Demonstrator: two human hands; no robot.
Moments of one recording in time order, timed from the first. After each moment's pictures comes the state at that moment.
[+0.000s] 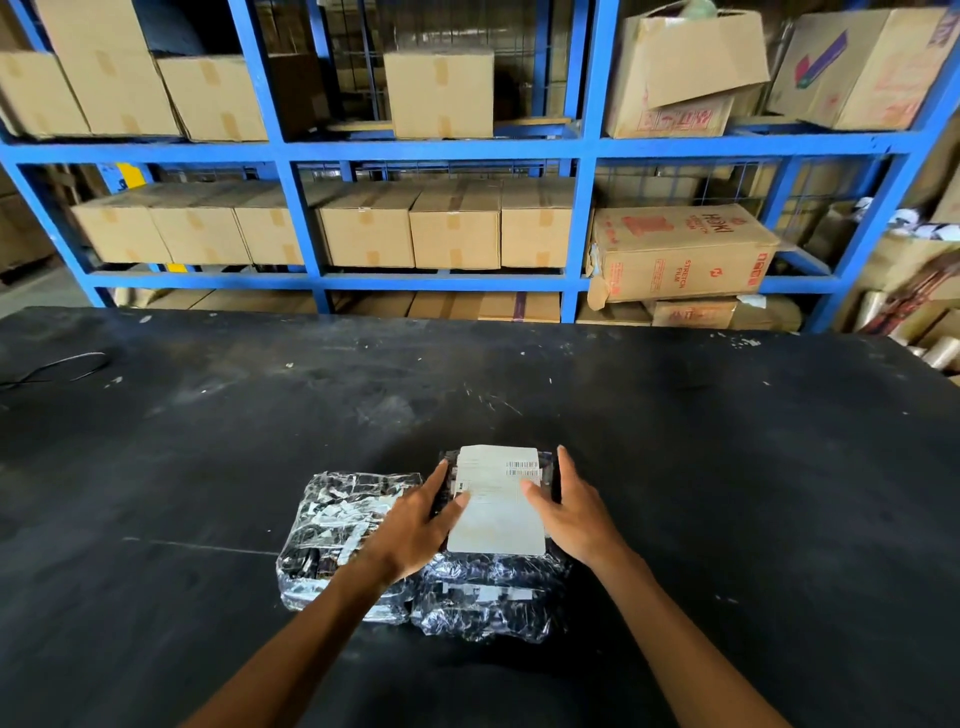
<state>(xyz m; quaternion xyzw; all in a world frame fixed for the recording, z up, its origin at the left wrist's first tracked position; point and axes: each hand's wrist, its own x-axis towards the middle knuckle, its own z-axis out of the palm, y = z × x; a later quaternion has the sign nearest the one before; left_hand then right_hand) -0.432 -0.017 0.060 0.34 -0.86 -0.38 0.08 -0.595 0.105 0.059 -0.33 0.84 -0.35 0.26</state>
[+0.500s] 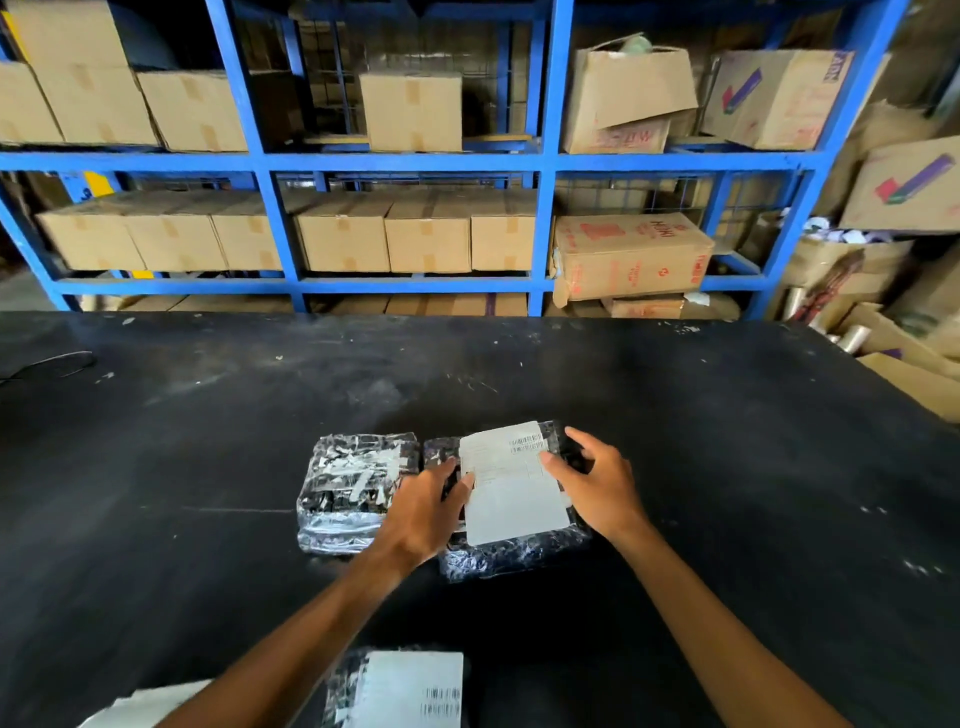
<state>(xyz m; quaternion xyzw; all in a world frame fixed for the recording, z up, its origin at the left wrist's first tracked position) -0.378 0.077 0.110 0.33 -0.88 -0.31 0.15 -0.537 0.197 0.104 -0.27 0.80 -0.51 0.15</state>
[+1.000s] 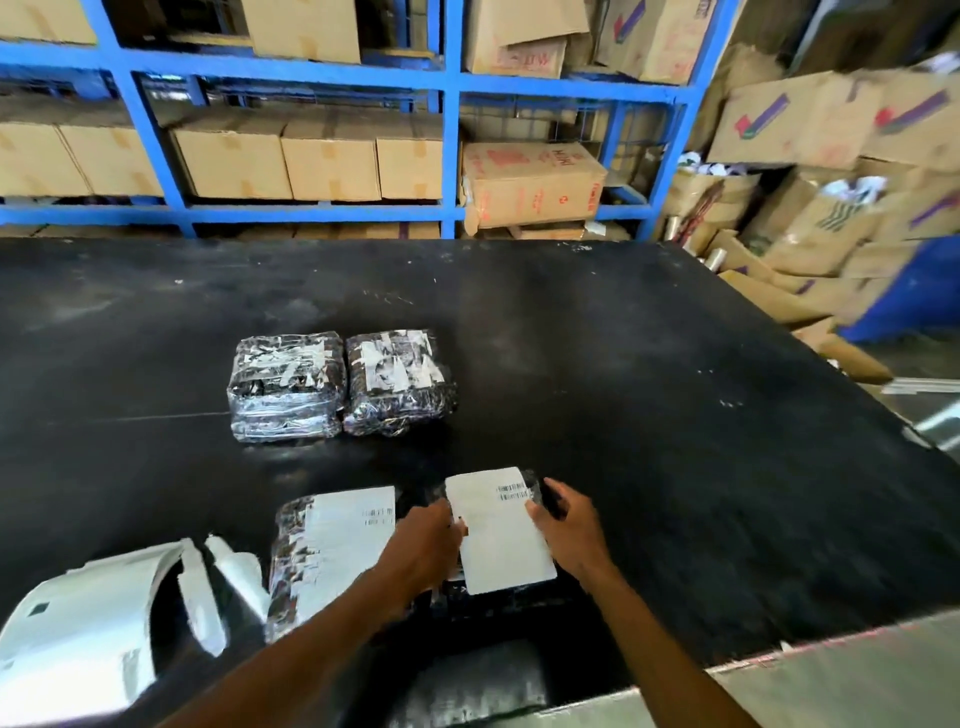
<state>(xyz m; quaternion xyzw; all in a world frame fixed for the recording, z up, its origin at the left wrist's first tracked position) -0.301 0.232 0.021 0.28 -0.89 -0.36 -0.03 -0.422 0.378 -0.003 -0.12 0.84 -0.47 0.22</state>
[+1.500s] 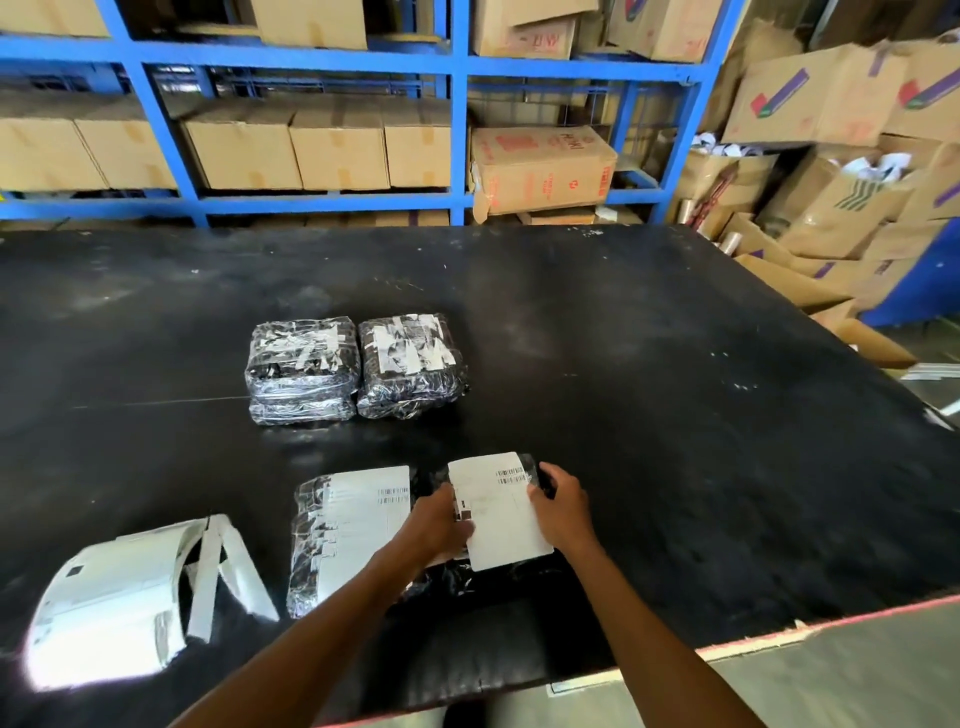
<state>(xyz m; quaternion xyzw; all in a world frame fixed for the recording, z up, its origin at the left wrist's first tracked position) -0.298 0.236 0.010 0.31 -0.85 -0.43 -0.07 -0.415 0.359 -0.020 -0.11 0.86 -0.45 0.19</state>
